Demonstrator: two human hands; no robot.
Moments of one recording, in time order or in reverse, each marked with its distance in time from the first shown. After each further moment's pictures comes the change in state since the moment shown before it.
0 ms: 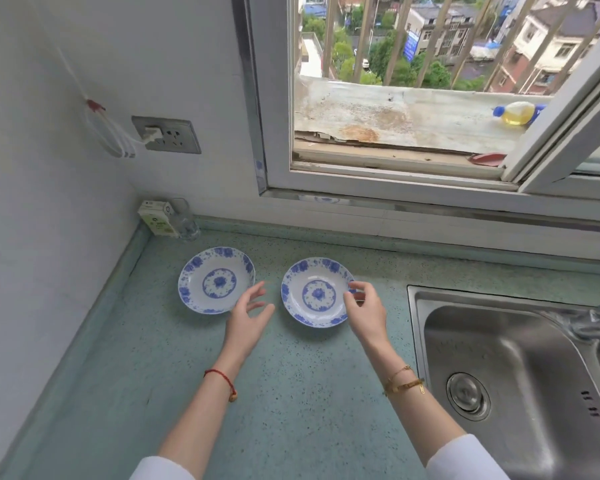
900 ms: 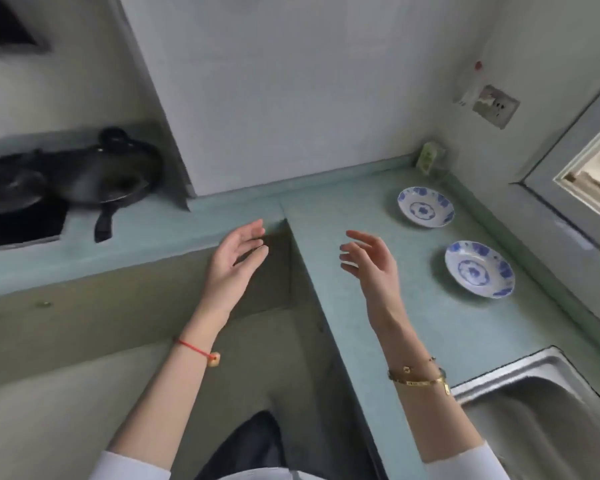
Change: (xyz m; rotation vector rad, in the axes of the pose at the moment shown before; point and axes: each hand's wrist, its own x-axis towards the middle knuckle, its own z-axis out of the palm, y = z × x) left_hand -0.512 0.018 0.043 -0.310 1.086 0.066; right_hand -0.309 -0.005 -0.105 0.239 -1.165 -0.362
